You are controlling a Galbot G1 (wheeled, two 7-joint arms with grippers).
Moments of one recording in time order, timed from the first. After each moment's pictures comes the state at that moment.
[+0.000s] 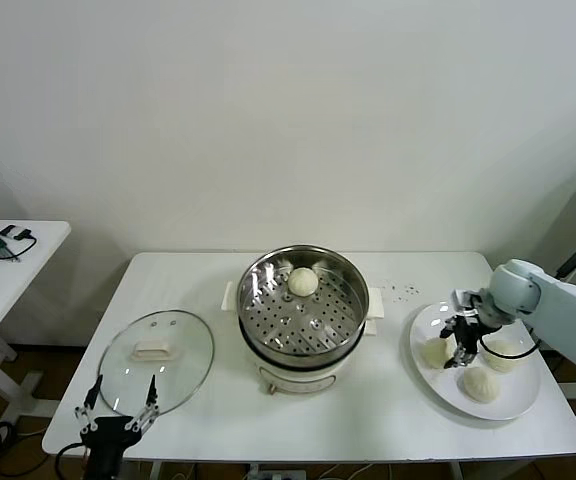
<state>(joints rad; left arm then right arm) 1.85 -1.52 -0.70 -2.12 0.05 -0.08 -0.03 0.19 0.59 -1.02 1.20 0.21 -0.22 -1.08</state>
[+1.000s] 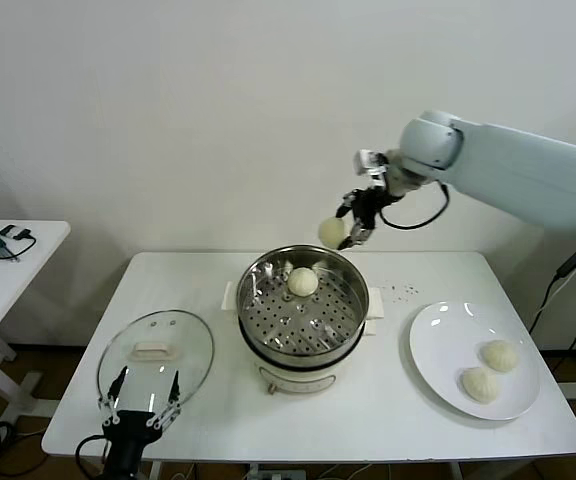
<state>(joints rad) 1.85 -1.50 -0.63 -2.16 0.09 -0.08 -0.01 0.73 1.13 -1.42 1.22 0.72 -0.40 -0.91</state>
